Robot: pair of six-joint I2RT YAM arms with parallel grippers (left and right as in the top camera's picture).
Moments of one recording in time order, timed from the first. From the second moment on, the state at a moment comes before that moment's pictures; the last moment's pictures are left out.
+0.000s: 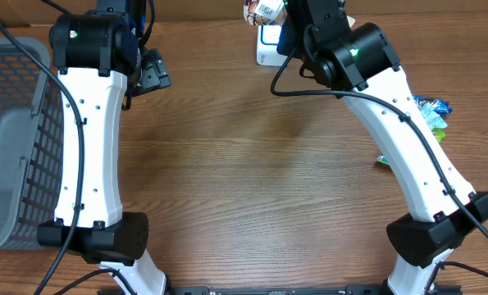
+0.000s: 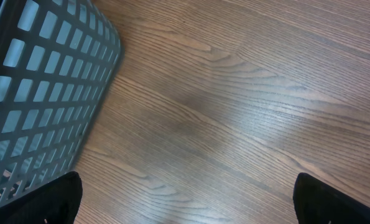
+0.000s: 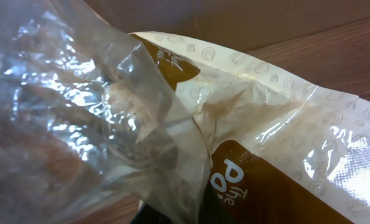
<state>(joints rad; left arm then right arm) -0.10 1.87 2.30 -1.68 -0.33 -0.48 0.52 1.93 2.21 -1.06 0.33 0.65</state>
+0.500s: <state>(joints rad) -0.10 1.87 2.30 -1.68 -0.33 -0.48 0.52 1.97 2.21 -0.85 0.57 0.65</state>
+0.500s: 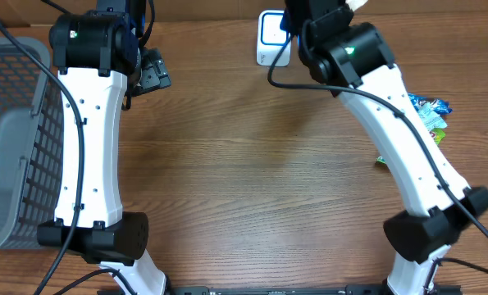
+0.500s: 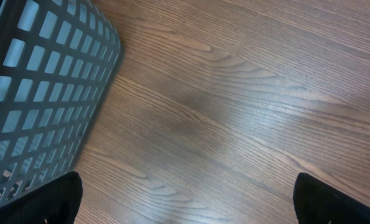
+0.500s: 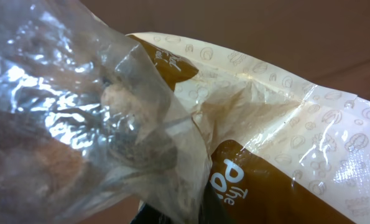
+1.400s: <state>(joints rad) -0.10 1.87 2.30 -1.68 -0.33 -0.48 0.48 2.43 2.21 -0.07 1.00 -0.12</state>
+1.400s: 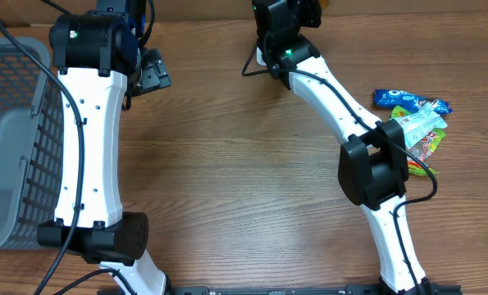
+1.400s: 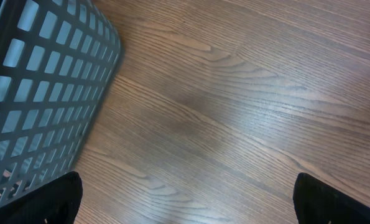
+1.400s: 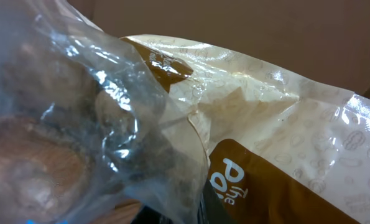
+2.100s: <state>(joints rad) -0.10 1.87 2.30 -1.68 -0.33 -0.48 0.44 2.45 2.21 0.45 0.98 -0.41</state>
